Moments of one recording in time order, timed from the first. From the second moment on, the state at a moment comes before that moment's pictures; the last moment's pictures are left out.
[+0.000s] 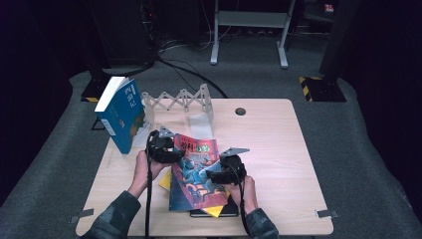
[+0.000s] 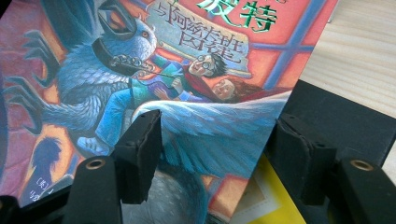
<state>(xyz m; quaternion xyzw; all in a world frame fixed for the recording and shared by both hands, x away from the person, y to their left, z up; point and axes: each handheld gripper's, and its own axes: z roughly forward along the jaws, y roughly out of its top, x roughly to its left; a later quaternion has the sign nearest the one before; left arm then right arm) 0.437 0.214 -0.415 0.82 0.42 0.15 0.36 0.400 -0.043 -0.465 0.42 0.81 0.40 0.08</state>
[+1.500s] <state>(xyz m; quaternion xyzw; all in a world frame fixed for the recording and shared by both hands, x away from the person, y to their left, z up) 0.446 0.214 -0.364 0.79 0.43 0.08 0.42 0.395 -0.194 -0.524 0.55 0.72 0.38 0.18</state>
